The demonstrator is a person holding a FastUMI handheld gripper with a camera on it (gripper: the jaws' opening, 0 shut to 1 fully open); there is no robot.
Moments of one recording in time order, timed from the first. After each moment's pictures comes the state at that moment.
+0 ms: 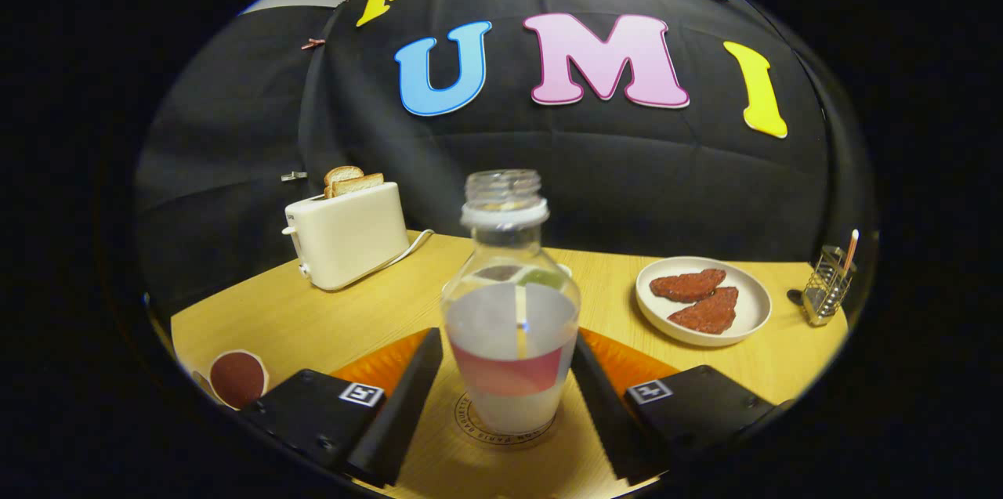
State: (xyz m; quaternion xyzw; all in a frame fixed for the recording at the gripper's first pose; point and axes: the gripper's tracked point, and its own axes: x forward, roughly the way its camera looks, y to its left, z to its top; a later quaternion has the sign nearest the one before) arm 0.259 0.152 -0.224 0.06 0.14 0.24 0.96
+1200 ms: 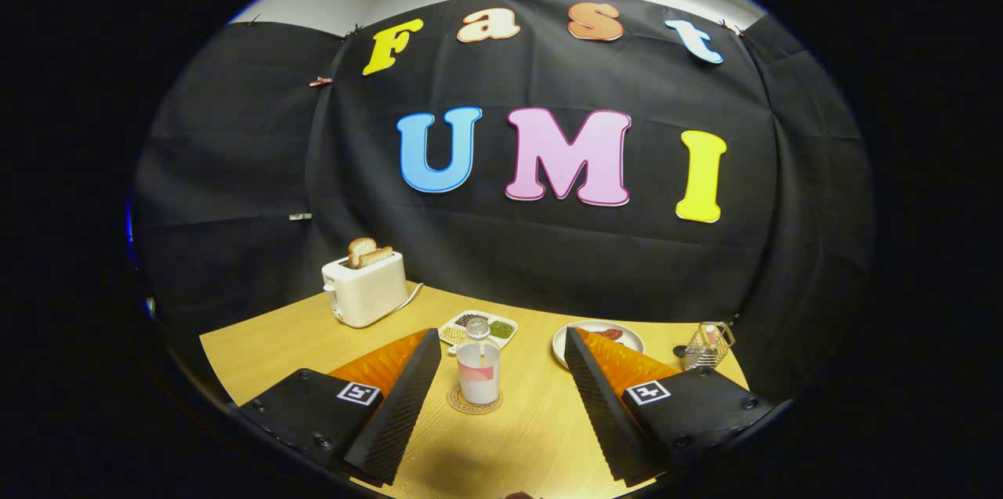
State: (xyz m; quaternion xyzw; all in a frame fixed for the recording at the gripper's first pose) arm 0.117 0.019 -0.013 0.02 0.04 0.18 0.98
